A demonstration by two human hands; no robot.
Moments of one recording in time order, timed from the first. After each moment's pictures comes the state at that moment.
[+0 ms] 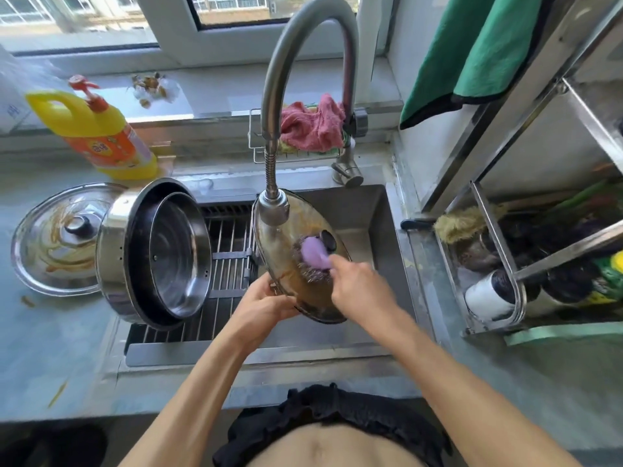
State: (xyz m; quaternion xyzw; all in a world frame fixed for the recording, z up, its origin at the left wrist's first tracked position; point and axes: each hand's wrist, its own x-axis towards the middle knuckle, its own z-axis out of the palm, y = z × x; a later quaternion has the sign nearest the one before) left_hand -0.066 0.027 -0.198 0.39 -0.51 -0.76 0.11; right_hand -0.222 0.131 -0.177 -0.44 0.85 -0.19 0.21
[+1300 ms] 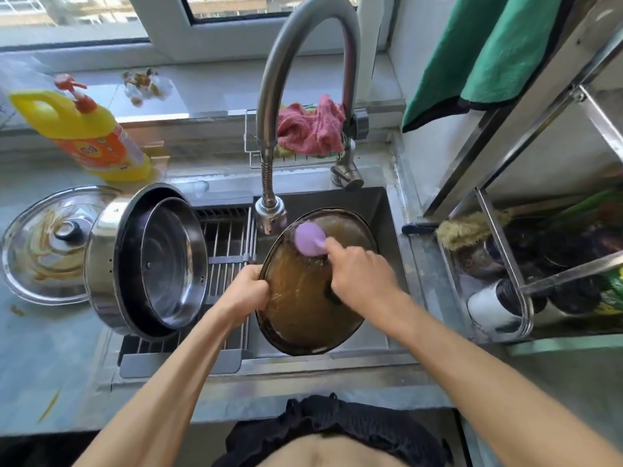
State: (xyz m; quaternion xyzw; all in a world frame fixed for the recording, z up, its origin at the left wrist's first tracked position) left_hand -0.088 -0.028 -0.202 0.45 -0.67 -0.59 -0.01; right_hand -0.248 0.107 -0.165 -0.53 0.83 -0.11 0.11
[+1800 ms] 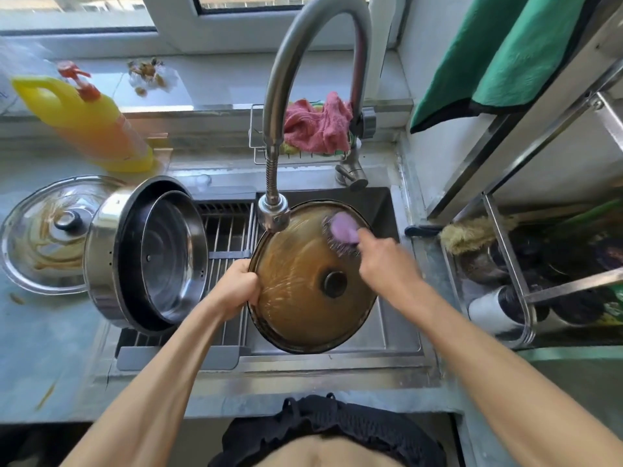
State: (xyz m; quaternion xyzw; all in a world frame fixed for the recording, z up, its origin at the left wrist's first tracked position) left_hand -0.081 -0.043 -0.208 0.48 -0.63 -0.62 0.02; right_hand -0.293 0.113 -0.184 -0.48 0.87 -0.10 0.12
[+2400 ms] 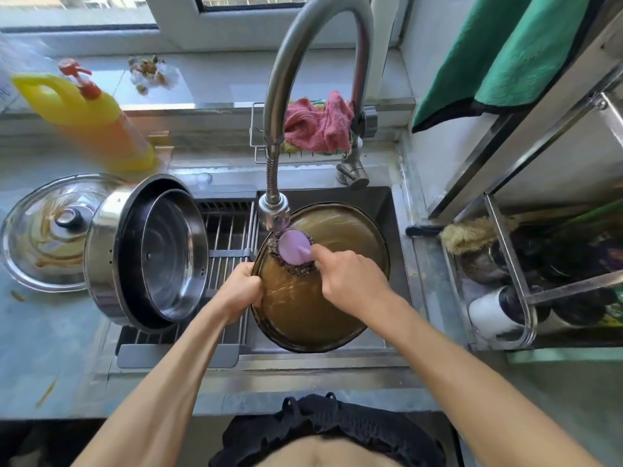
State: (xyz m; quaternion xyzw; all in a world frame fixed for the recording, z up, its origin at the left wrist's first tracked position) left_hand -0.082 -0.040 -0.215 0.48 -0.63 -0.62 0.02; right_hand -0.243 0.097 -0.171 -0.56 0.80 -0.15 0.18
